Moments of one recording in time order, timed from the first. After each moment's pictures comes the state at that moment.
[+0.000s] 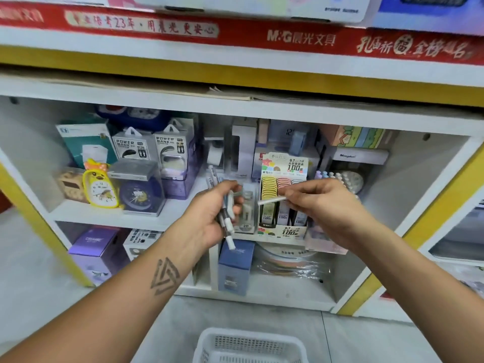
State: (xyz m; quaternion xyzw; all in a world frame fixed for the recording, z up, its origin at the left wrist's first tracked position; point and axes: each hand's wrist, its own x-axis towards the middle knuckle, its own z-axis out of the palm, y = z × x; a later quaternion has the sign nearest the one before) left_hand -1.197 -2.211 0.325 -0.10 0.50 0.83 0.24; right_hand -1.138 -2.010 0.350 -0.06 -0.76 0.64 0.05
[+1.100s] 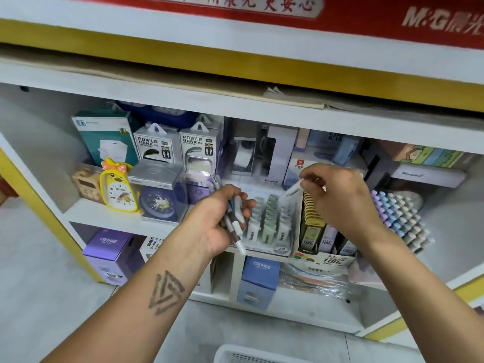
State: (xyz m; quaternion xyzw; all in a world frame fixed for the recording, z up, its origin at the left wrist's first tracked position) left_hand -1.256 -2.257 0.320 -0.17 0.44 0.83 0.28; right_hand -1.239 -2.038 0.337 0.08 -0.94 0.17 0.28
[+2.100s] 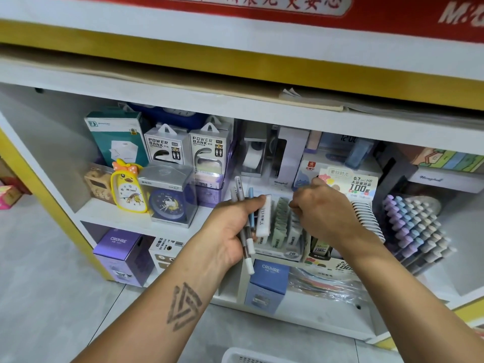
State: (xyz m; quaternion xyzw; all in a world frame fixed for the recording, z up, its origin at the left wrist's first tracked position) left_hand -1.247 -2.249 0.319 -0.18 0.50 0.82 0.22; right_hand -1.260 -2.066 0.311 0.08 -0.99 -0.06 0.12
